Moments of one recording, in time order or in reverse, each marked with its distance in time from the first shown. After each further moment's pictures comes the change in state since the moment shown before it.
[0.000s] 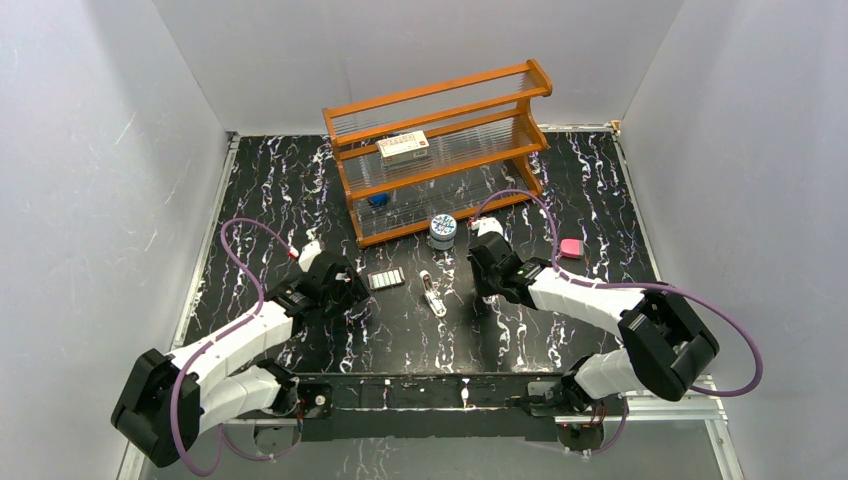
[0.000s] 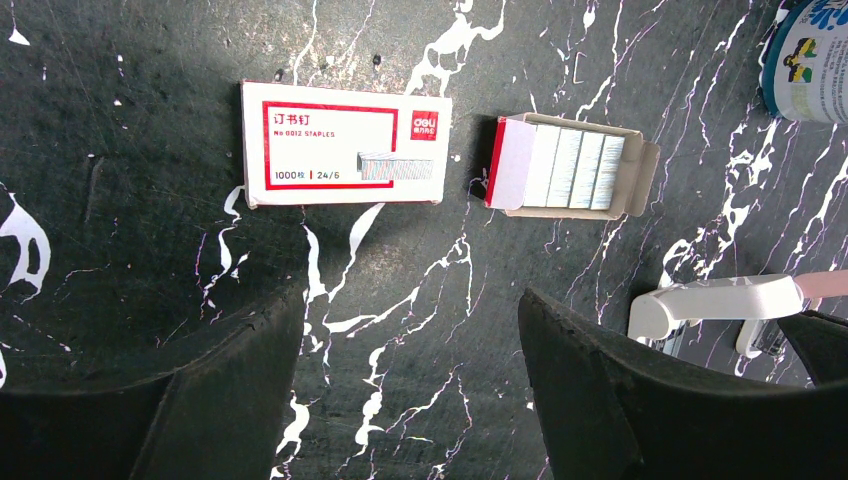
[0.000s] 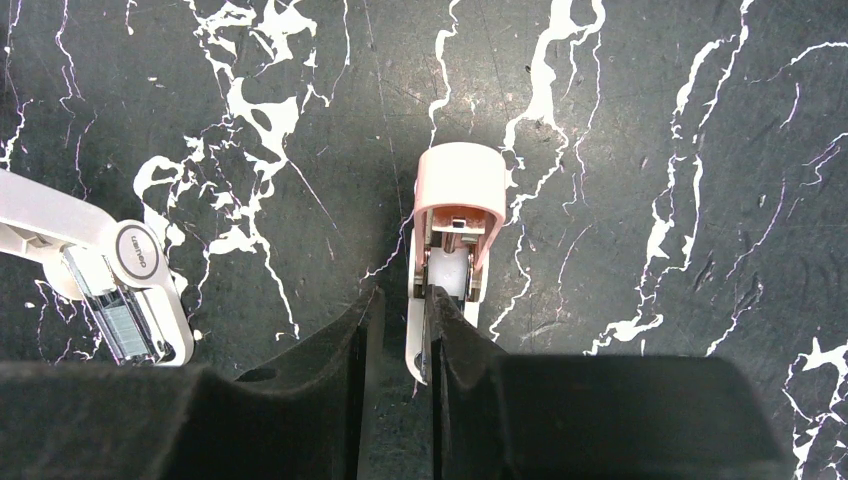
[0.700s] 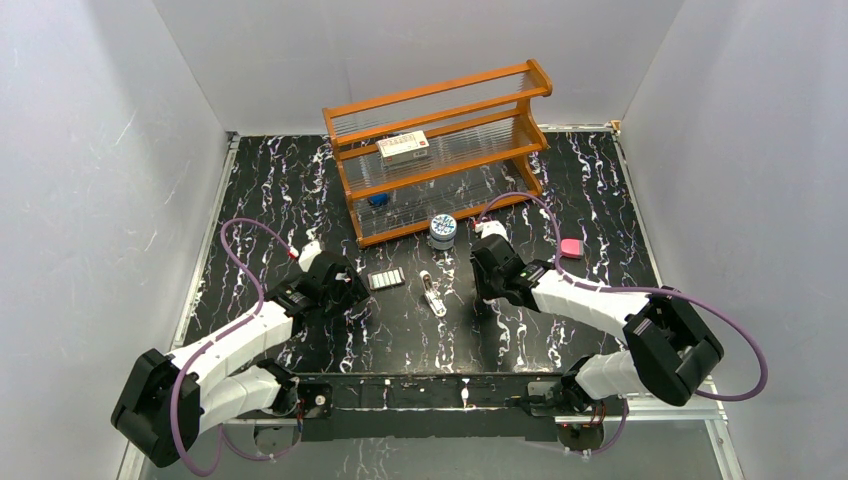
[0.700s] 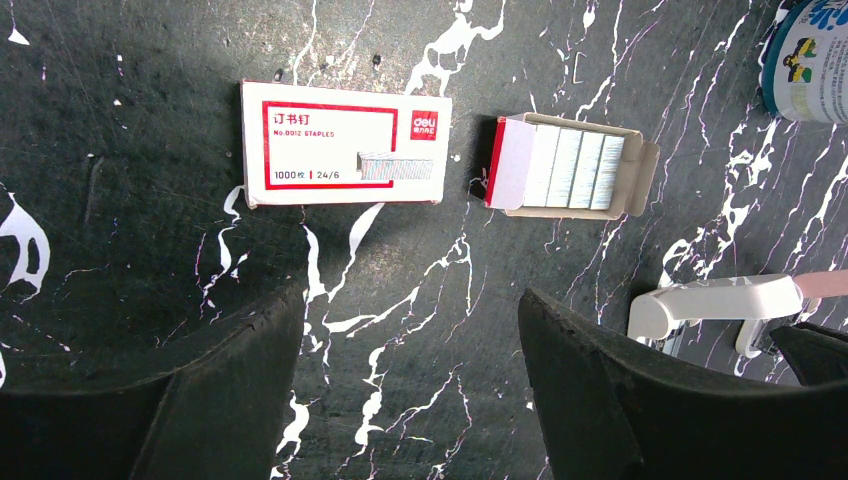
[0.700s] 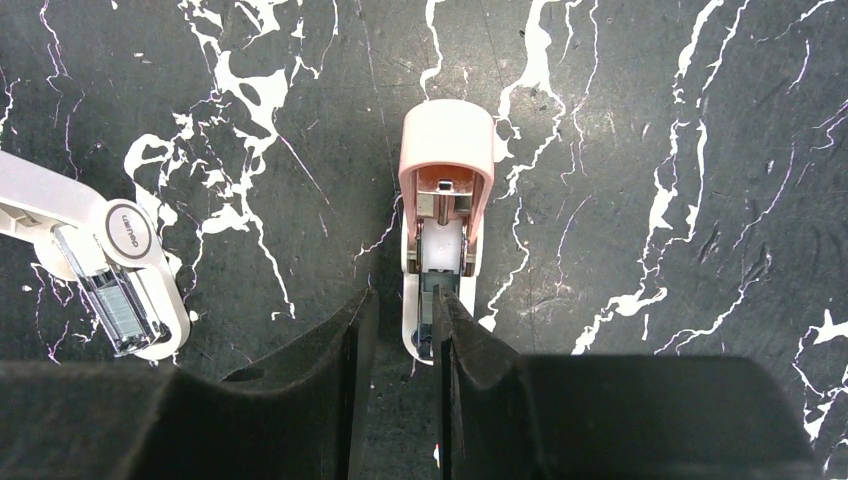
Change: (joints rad) left arm 0.000 0.000 0.000 0.000 0.000 0.000; right arm 0.000 -0.029 -0.018 -0.029 -0.007 0.033
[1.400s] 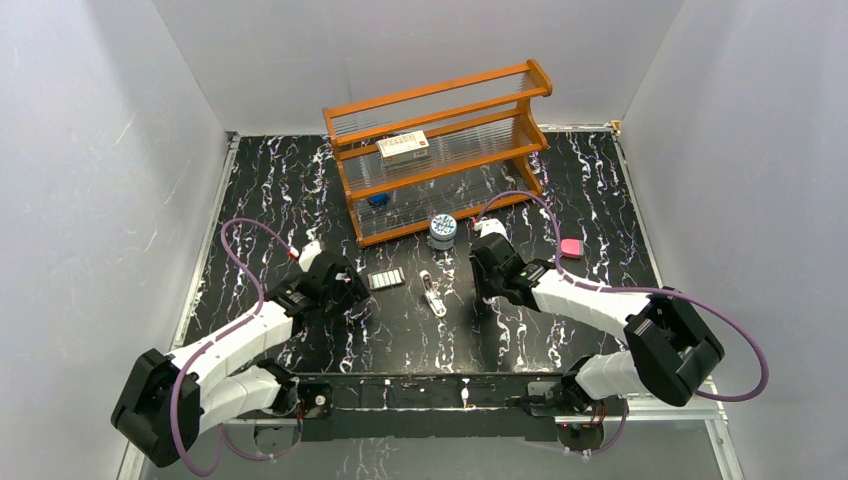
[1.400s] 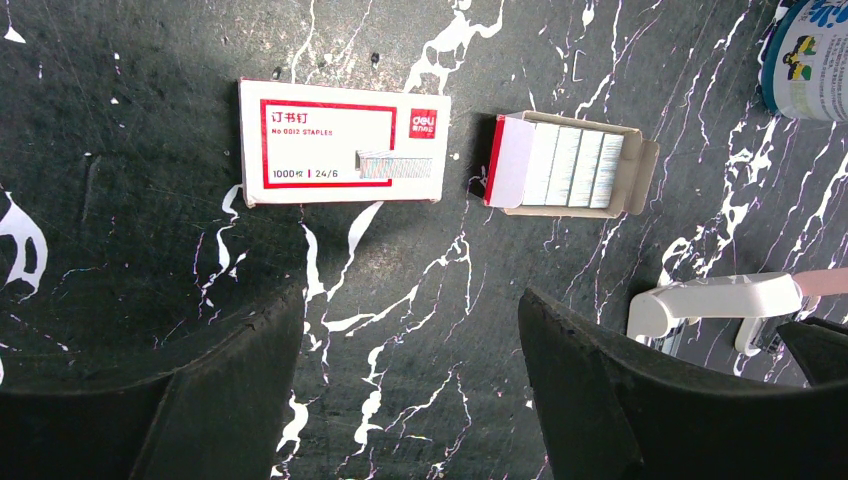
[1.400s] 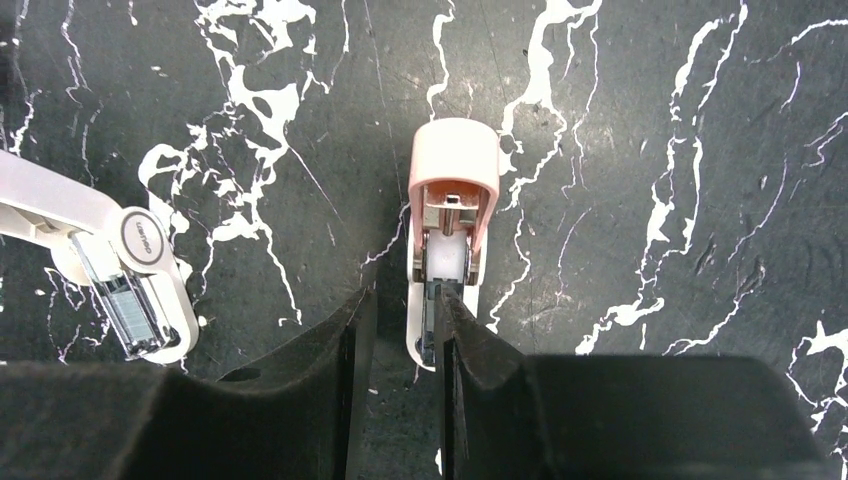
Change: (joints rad) left arm 0.000 0.000 0.000 0.000 0.004 0.000; right arm 0.000 -0.002 0.005 0.008 0.000 -0.012
